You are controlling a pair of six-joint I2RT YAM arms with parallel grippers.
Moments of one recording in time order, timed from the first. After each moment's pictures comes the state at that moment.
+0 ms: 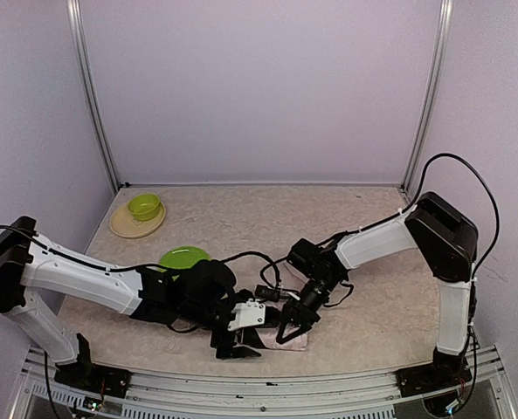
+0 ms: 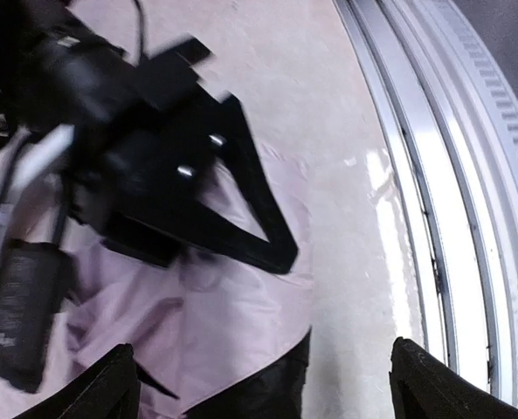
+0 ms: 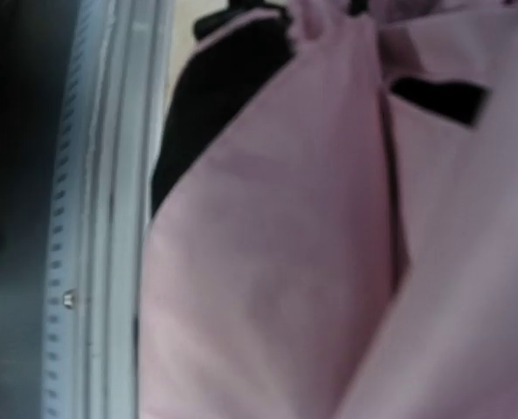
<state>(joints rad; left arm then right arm) -1.17 1.52 0.80 -0.01 0.20 0.45 0.85 2.03 1.14 -0.55 -0.98 -0.40</state>
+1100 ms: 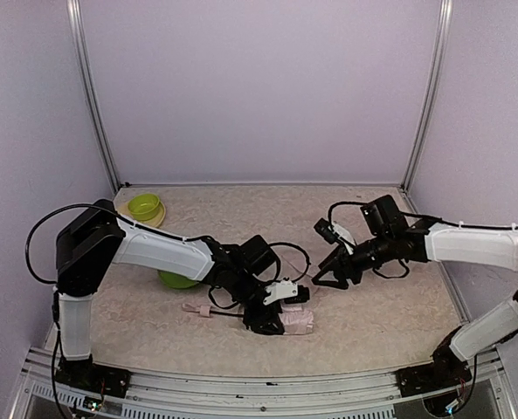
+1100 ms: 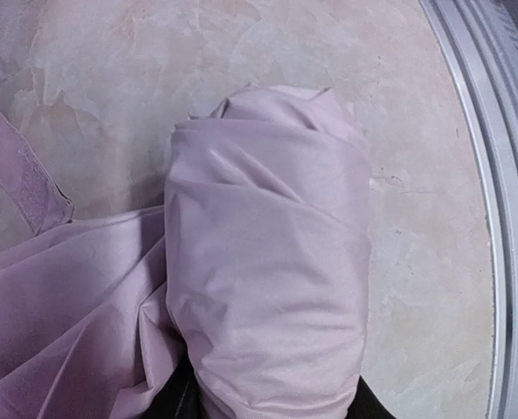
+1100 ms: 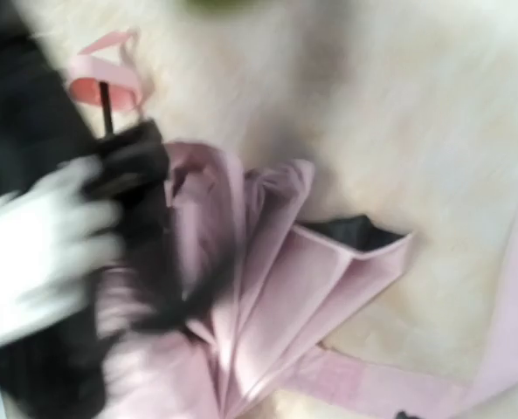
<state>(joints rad) -1.04 2.04 1.27 -0.32 0.42 0.45 0.57 1.48 0.87 -0.30 -0.67 -0.17</state>
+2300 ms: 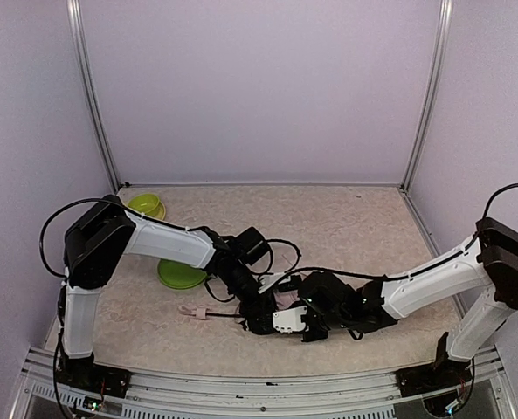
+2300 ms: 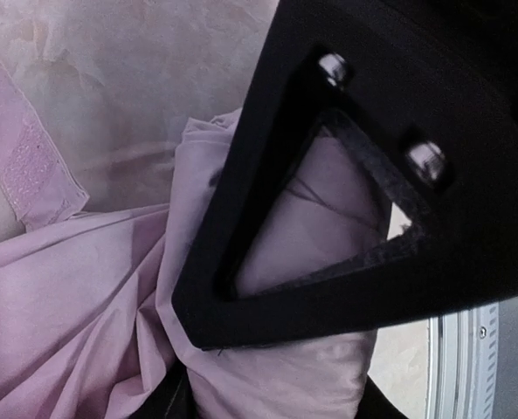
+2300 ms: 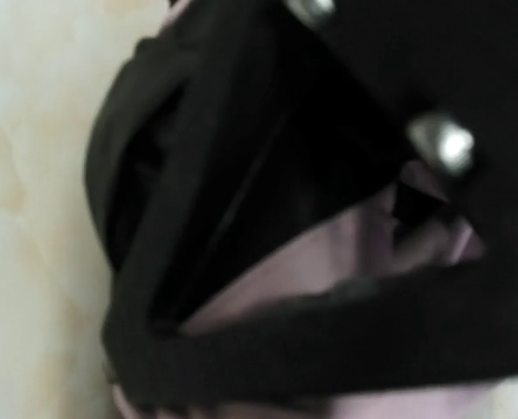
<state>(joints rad) -0.94 2.14 1.37 -0.46 0.73 0.39 1.17 1.61 0.68 0.09 0.18 -0.71</state>
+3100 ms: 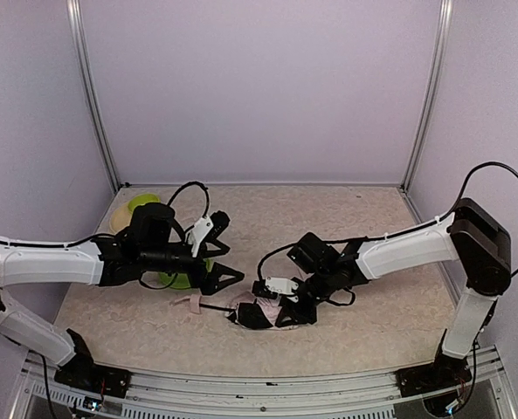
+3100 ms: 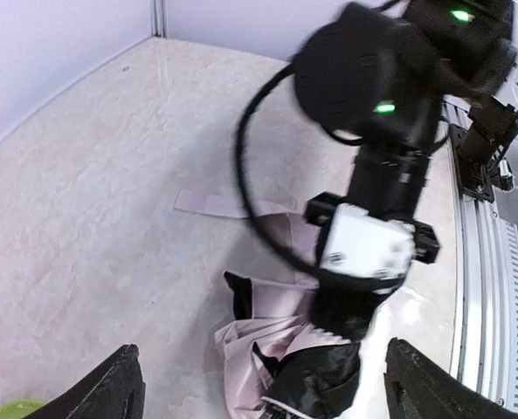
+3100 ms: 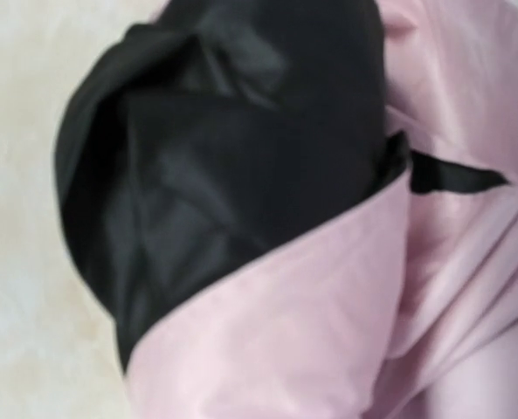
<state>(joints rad) -0.79 1.36 0.74 0.15 0.39 0.06 0.95 1.78 0.98 -0.27 -0.36 -0.41</state>
